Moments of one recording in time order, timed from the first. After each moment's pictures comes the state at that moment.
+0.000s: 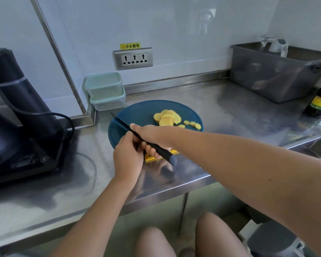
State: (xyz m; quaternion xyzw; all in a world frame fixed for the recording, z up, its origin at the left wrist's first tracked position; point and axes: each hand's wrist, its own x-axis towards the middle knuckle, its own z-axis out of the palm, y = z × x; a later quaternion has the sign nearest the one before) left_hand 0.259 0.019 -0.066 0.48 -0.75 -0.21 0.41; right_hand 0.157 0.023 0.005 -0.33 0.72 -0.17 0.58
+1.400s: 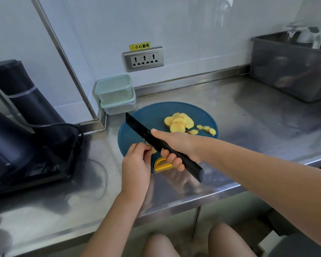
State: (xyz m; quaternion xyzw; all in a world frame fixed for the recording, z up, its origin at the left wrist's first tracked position) left_hand 0.263 0.020 -0.069 0.44 -0.78 -0.13 0.42; right_hand 0.122 0.050 0.010 -0.33 0.65 -0.22 0.65
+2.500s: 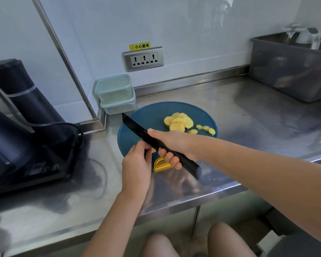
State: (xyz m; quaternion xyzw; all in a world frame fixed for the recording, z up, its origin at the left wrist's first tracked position) left_hand 0.258 0.024 -0.066 0.45 -0.78 -0.12 0.41; right_hand 0.130 0.049 0.015 -0.34 0.67 -0.22 0.62
